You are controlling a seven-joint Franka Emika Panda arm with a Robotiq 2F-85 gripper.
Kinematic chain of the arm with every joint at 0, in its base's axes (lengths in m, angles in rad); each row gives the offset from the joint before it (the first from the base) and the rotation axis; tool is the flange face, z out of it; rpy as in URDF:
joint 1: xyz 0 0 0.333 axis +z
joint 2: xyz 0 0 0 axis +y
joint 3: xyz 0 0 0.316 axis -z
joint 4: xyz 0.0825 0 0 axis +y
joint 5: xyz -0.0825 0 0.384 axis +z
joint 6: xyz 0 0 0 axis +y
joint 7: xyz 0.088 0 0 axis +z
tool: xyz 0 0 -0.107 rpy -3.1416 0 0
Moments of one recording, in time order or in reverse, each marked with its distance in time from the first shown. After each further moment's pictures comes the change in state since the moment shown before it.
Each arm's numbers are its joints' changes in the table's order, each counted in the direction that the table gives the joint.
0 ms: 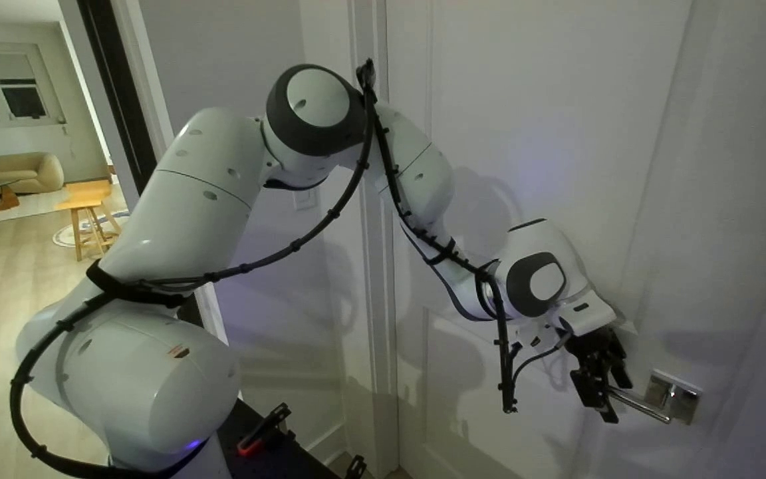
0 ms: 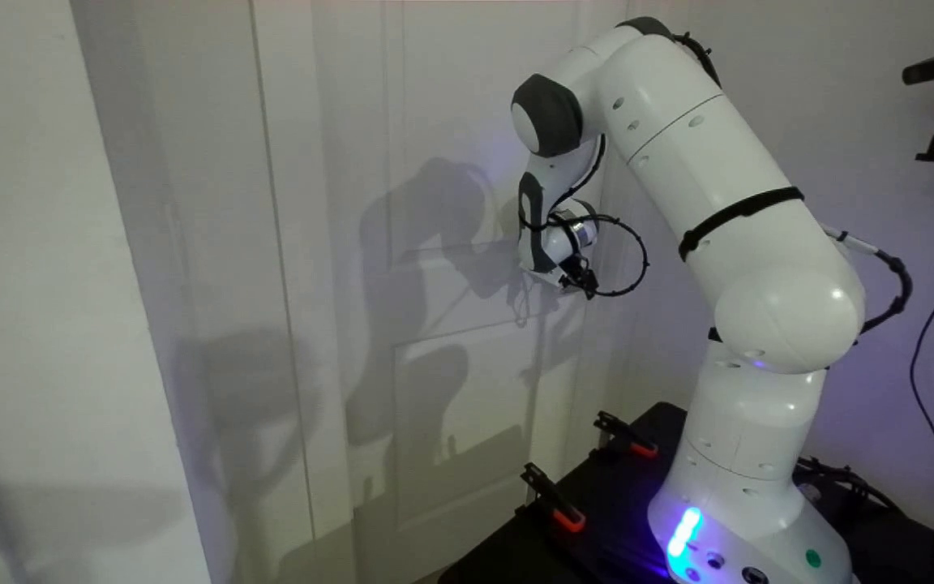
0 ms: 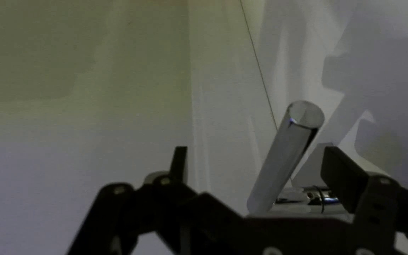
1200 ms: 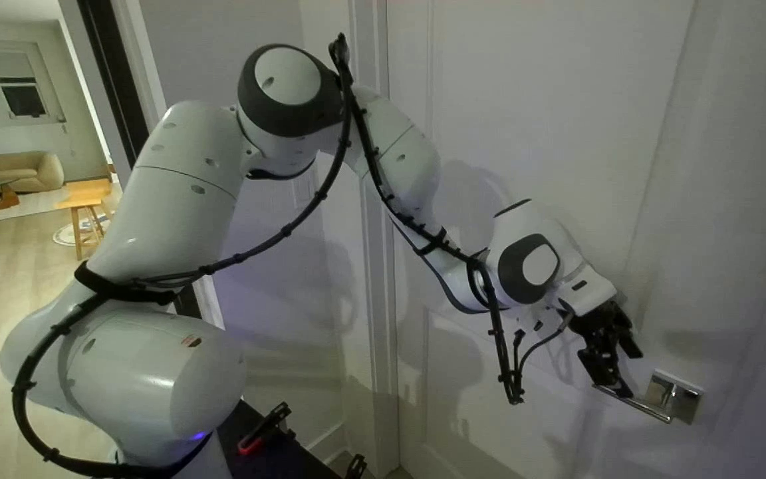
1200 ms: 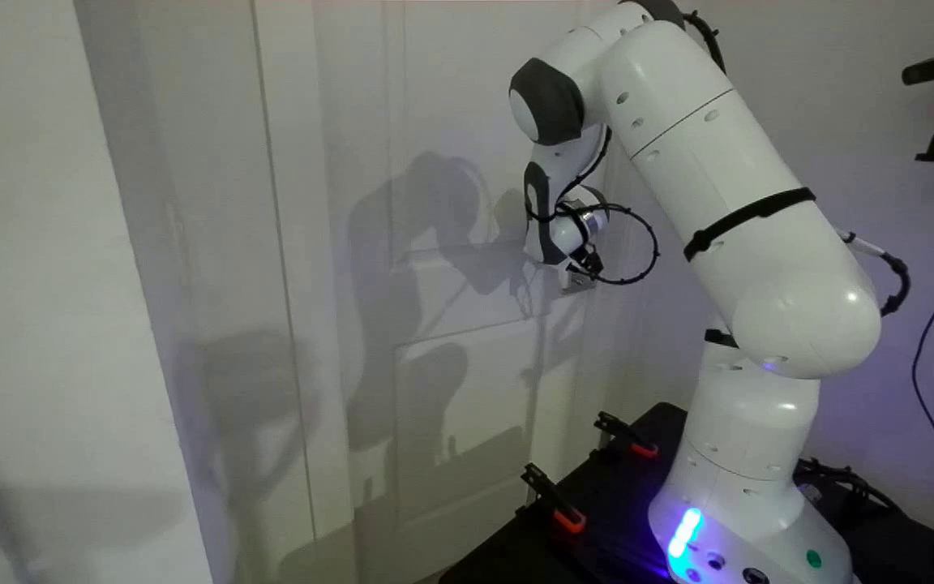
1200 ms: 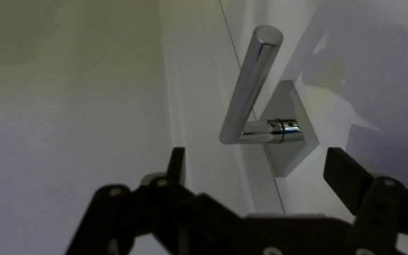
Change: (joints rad) arm 0.134 -0.054 0.150 0.100 -0.030 -0.140 0.003
